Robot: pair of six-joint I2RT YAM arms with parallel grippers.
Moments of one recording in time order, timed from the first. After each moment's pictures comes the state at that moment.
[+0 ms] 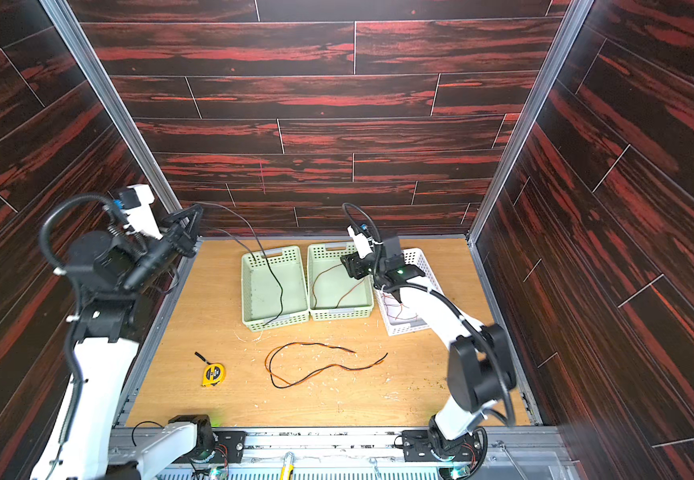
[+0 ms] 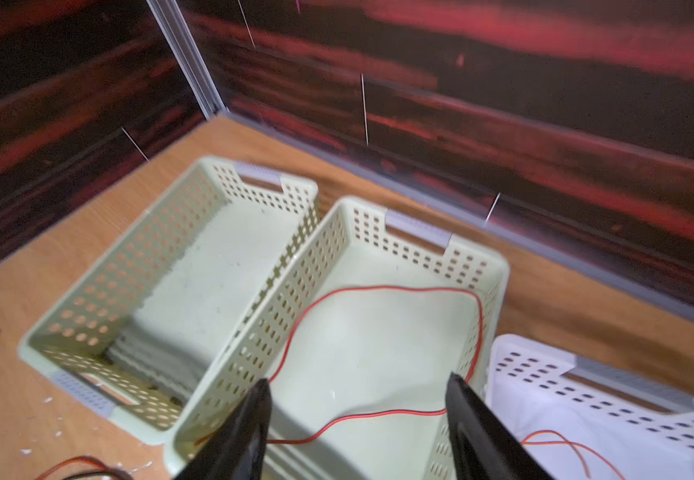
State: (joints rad) left arm 0.04 1.09 1.35 -0.09 0.46 -0.31; right arm 0.45 1.62 1.31 -0.15 -0.21 -0.04
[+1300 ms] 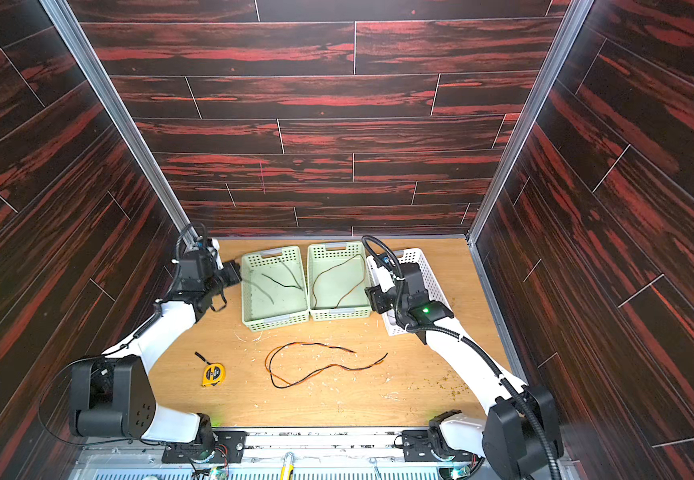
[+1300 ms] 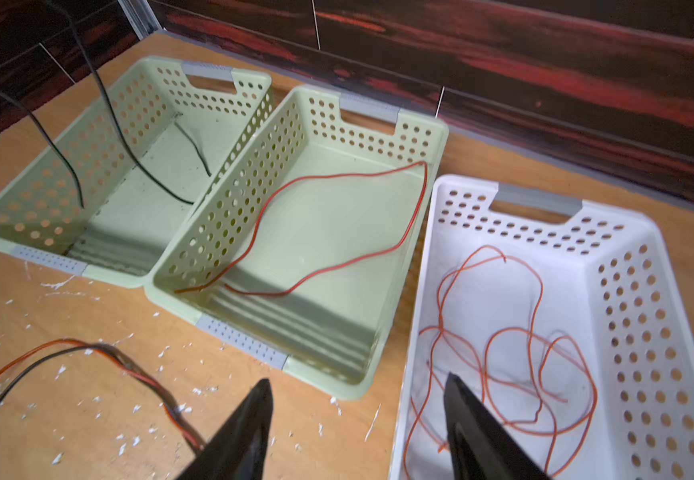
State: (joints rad) left arm -0.01 1.46 0.97 -0.02 0.11 -0.41; right arm 0.43 1.26 0.93 -0.26 -0.08 -0.04
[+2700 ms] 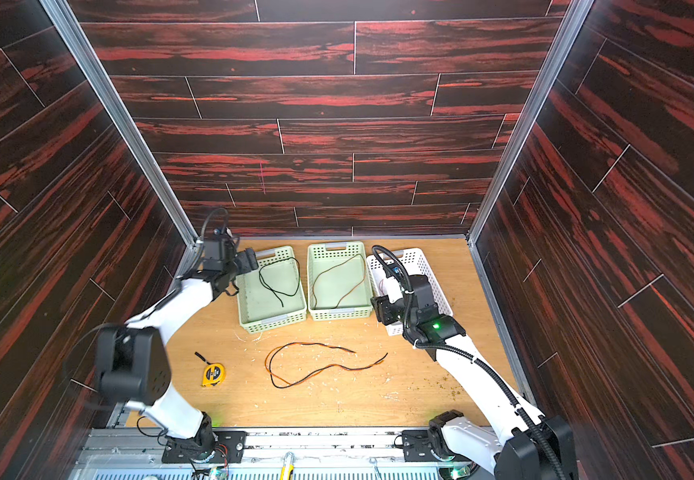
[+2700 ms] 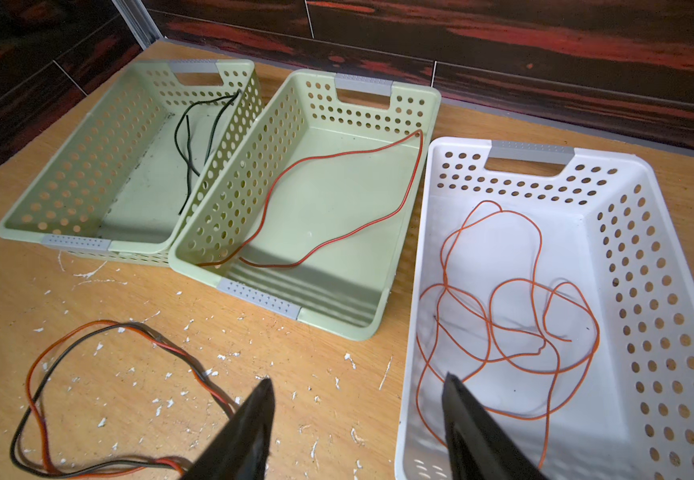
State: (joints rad) left arm -0.10 1.62 1.19 -0.12 -0.10 -0.29; right arm 0.43 1.11 0.84 -0.32 -0.09 0.03
